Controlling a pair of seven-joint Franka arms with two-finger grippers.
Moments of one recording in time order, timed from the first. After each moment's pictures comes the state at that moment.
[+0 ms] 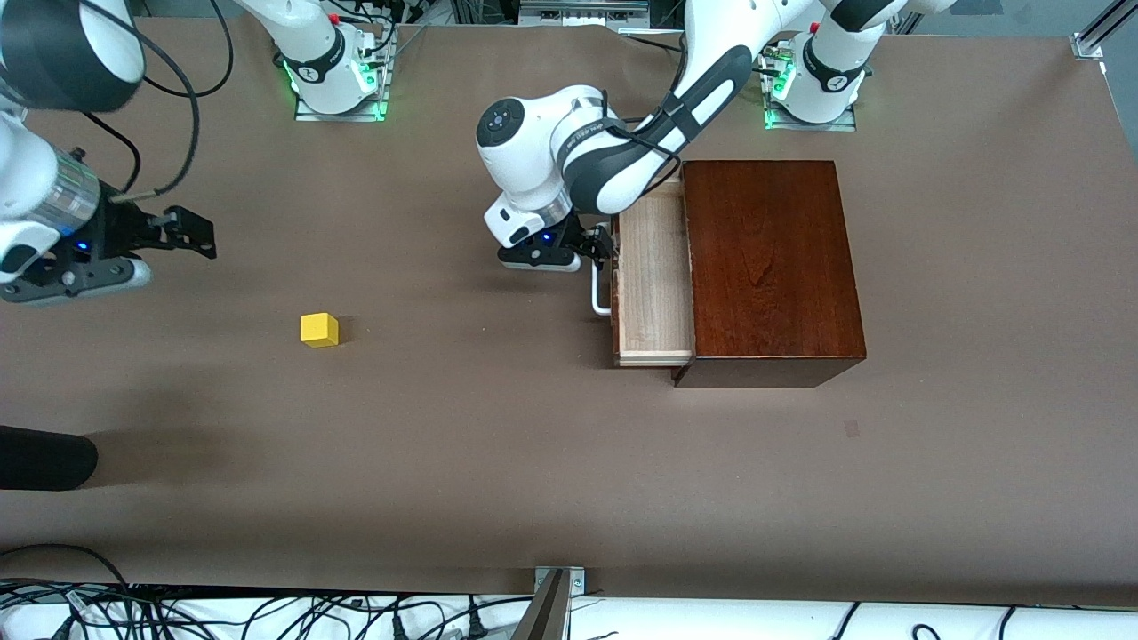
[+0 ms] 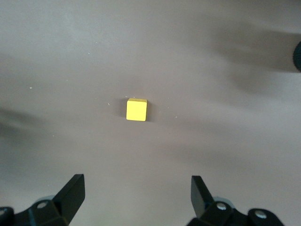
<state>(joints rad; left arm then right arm) -0.61 0.75 -0.43 -1.36 0.53 1.85 -0.97 0.15 0.15 -0.09 -1.62 -0.01 1.67 -0.16</state>
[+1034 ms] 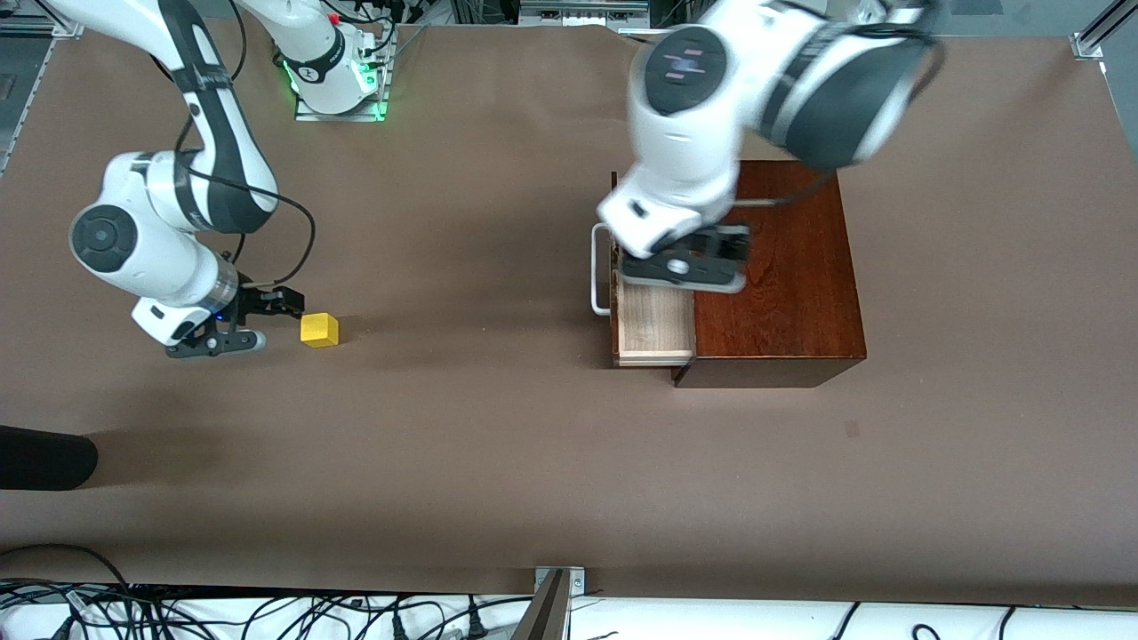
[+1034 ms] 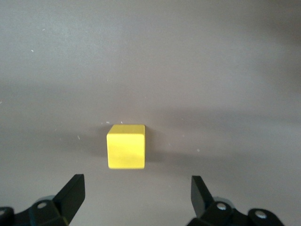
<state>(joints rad) -0.29 0.52 -0.42 -1.11 0.31 1.47 -0.51 0.15 0.31 -0.09 -2.00 0.01 2.25 -0.07</state>
